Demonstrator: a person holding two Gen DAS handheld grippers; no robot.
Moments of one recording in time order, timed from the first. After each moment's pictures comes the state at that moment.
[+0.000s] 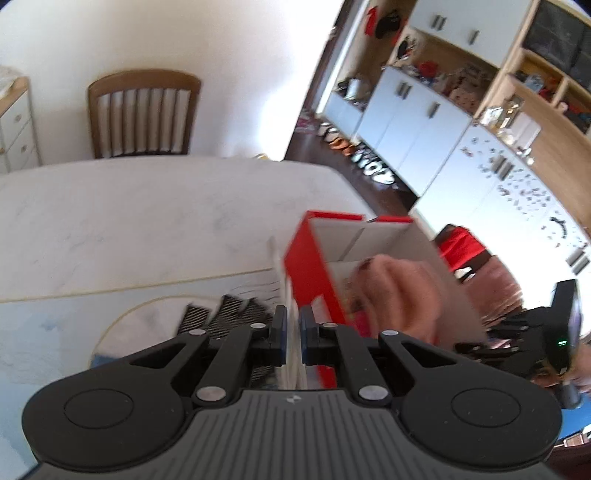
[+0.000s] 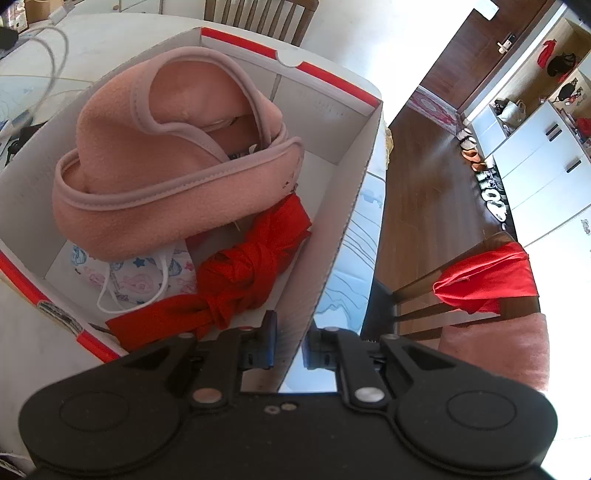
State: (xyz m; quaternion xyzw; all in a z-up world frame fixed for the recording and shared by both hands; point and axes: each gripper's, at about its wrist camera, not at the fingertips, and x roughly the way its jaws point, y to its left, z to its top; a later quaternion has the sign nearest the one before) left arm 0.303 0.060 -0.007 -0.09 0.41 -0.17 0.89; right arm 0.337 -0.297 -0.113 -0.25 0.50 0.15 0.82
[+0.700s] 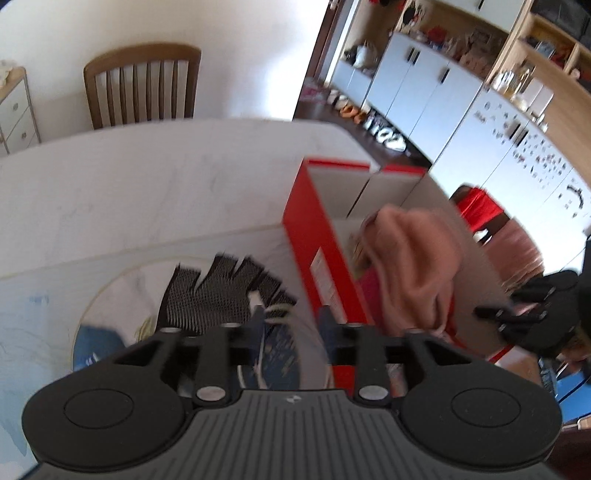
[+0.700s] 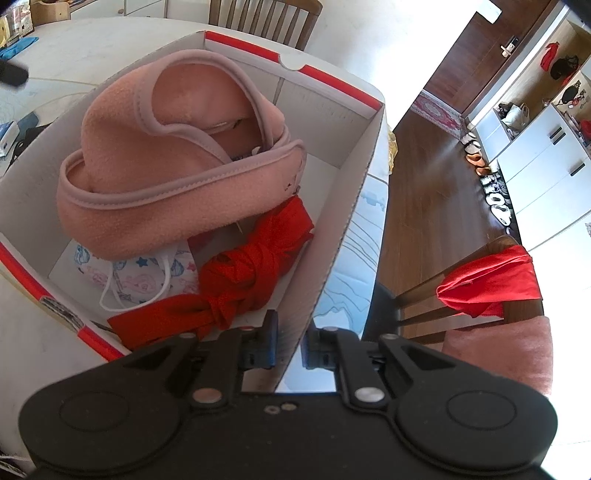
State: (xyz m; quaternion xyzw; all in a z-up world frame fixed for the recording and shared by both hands) left arm 0.303 0.035 -0.054 -0.05 0.46 -0.14 0.87; right arm 0.335 -0.300 -0.113 -0.24 0.50 0.16 0.82
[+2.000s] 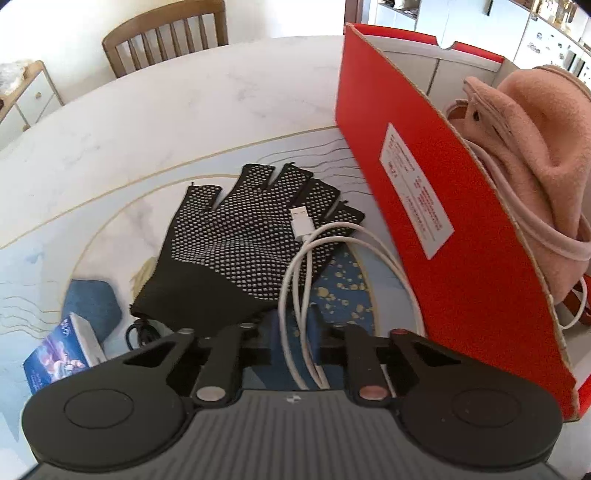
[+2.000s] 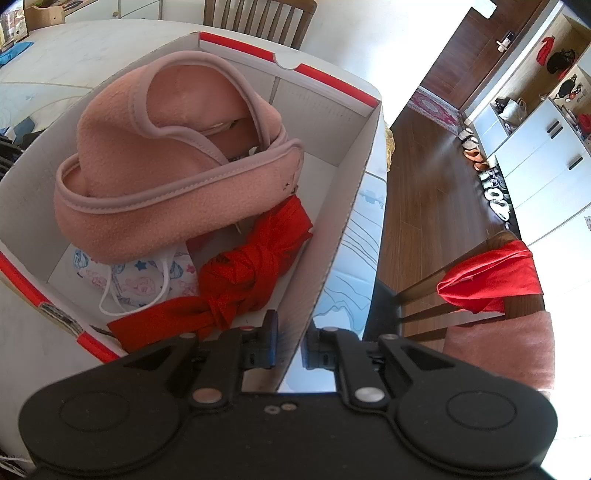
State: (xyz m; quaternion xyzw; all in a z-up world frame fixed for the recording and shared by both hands) left arm 0.312 0.004 -0.153 0.04 0.52 -0.05 0.85; right arm 0.336 -0.300 -0.113 -0.24 0.50 0.15 0.82
